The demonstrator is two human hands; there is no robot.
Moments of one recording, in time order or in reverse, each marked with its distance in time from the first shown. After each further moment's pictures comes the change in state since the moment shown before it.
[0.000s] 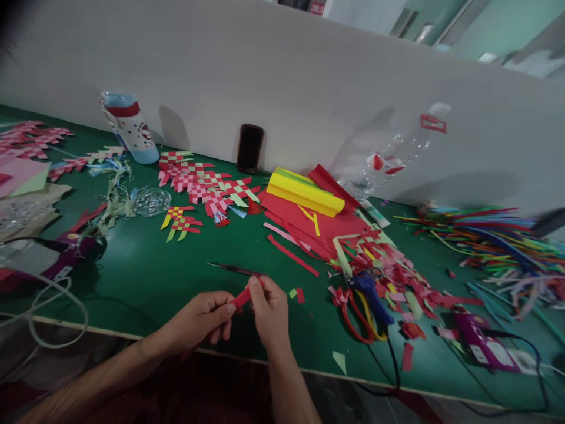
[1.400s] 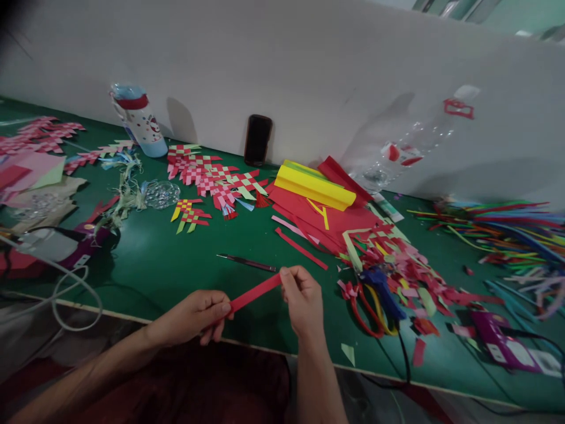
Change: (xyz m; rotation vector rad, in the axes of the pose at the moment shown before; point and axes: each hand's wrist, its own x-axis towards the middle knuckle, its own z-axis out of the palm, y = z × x) left_hand -0.024 -0.003 -0.016 0.050 -0.044 -0.121; right_hand 0.009 -0.004 -0.034 0.049 0.092 0.002
